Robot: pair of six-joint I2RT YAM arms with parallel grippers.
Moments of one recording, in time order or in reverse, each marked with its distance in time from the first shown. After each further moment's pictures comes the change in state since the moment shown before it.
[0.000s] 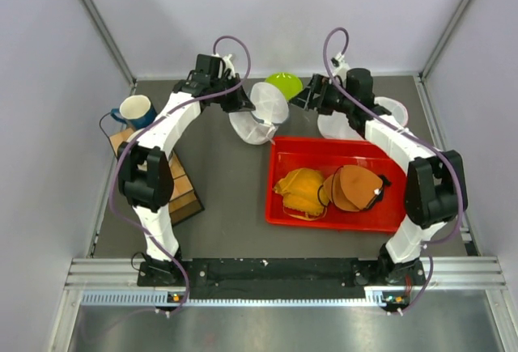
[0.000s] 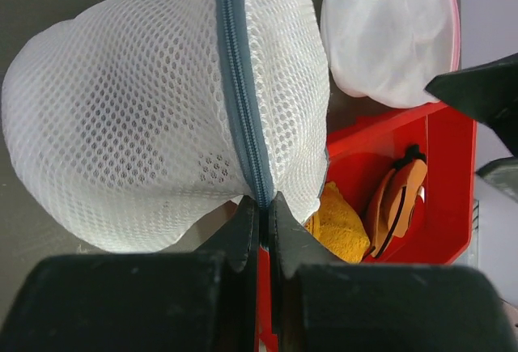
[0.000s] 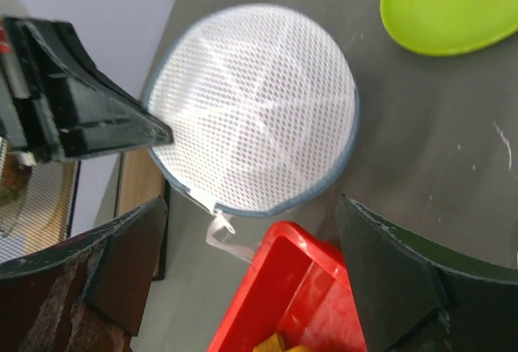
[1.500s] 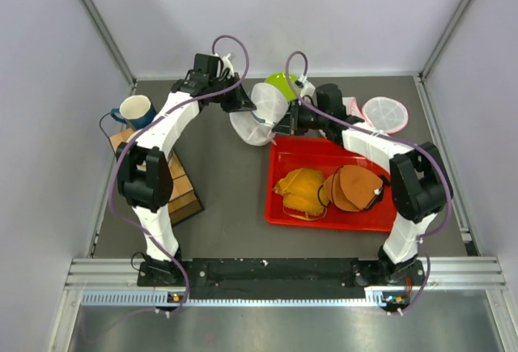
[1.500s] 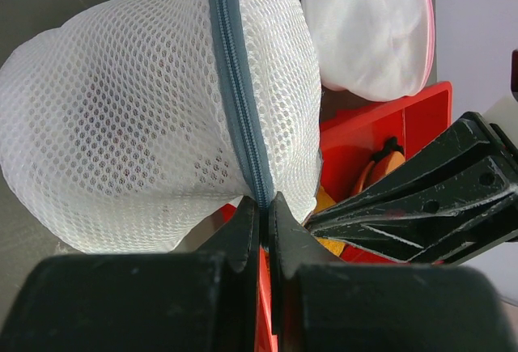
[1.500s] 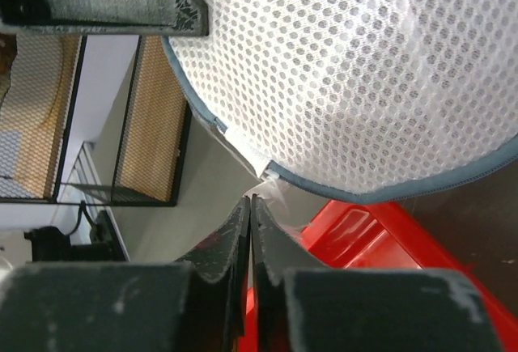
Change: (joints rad) left arm 0.010 -0.004 0.003 -0.003 0.060 -0.027; right arm 0.166 0.085 -0.040 -0.013 -0.101 -0.096
